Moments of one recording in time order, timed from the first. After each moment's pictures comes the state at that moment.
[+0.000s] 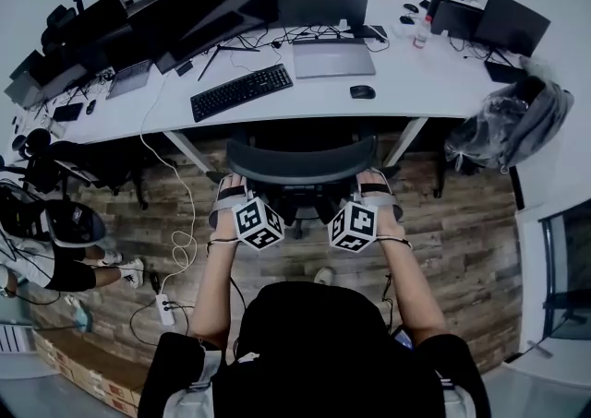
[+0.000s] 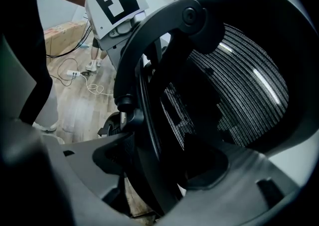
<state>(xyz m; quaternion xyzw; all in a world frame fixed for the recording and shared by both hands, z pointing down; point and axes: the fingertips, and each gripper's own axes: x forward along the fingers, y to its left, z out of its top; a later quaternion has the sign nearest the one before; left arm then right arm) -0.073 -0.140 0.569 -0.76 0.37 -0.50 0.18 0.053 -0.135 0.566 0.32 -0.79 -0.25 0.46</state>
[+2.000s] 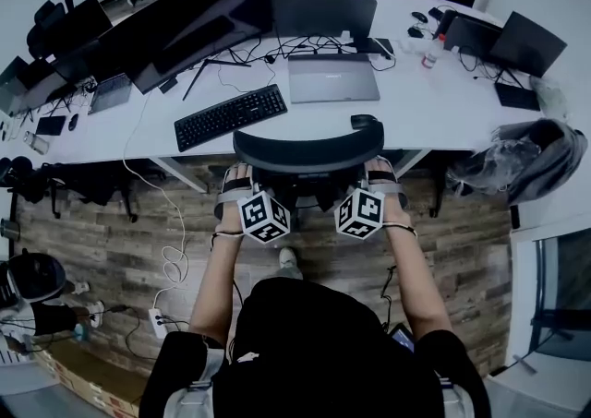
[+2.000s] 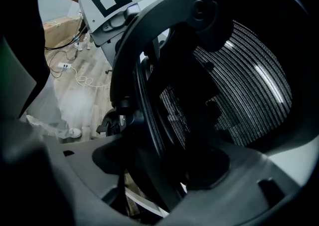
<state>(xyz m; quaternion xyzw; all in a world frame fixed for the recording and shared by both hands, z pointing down) -0.046 -0.337 0.570 -0.78 0.38 -0.47 0.19 0.079 -0.344 0.572 0.32 -0.78 -0.25 0.48</state>
